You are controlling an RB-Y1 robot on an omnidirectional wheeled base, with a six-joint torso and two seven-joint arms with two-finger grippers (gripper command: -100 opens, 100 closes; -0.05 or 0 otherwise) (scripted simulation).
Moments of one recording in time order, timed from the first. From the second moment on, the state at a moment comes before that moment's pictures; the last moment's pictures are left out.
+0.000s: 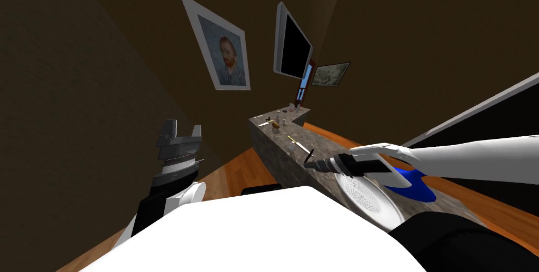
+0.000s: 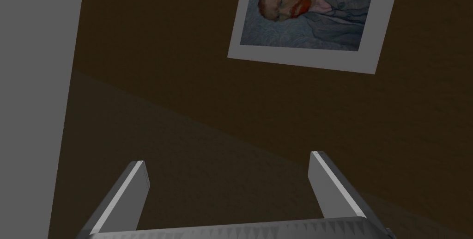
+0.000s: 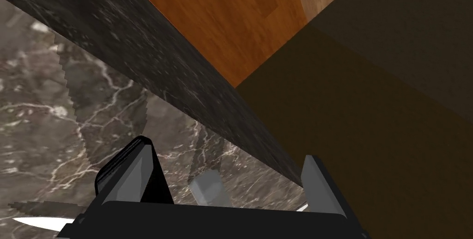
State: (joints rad) left arm 0.53 0.02 0.07 -2.32 0.04 -0.54 -0.01; right arm 0.68 -2.12 0.35 -2.10 -0.20 -0.37 -0.36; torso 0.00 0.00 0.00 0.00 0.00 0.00
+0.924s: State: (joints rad) left arm 0.53 0.02 0.07 -2.32 0.04 -0.54 -0.01; right arm 0.70 -2.41 0.38 -2.08 -0.22 -0.36 -0.40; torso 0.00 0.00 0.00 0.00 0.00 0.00
